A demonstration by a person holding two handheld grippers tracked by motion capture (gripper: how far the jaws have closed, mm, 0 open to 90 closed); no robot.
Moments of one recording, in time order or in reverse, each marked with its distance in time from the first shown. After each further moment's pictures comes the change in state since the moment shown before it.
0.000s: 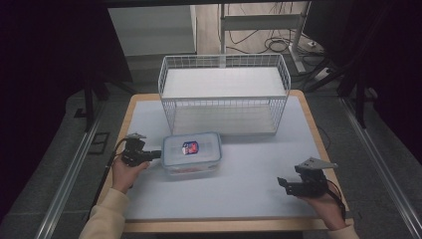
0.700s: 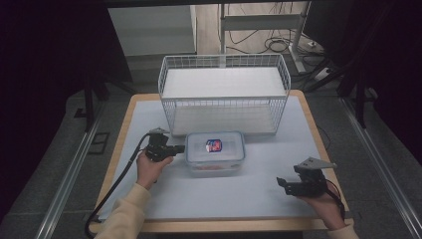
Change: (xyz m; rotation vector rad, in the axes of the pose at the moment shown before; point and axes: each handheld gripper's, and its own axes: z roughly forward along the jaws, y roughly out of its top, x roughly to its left) left arm -0.047 0.026 0.030 -0.055 -0.074 0.014; right arm 0.001 0.001 0.001 0.000 0.007 -0.004
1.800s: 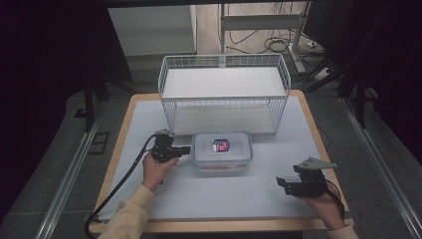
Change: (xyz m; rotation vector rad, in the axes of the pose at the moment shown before) left arm -0.007 -0.001 0.007 -0.022 -0.031 -0.011; right arm 0.000 0.000 -0.001 -0.016 0.002 -0.001
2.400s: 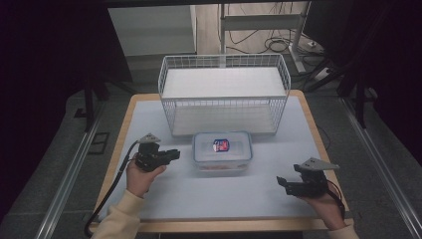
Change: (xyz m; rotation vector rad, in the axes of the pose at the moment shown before) left arm -0.014 -0.019 -0.051 -0.060 0.061 0.092; right arm 0.000 -0.001 -0.003 -0.045 0.009 -0.012
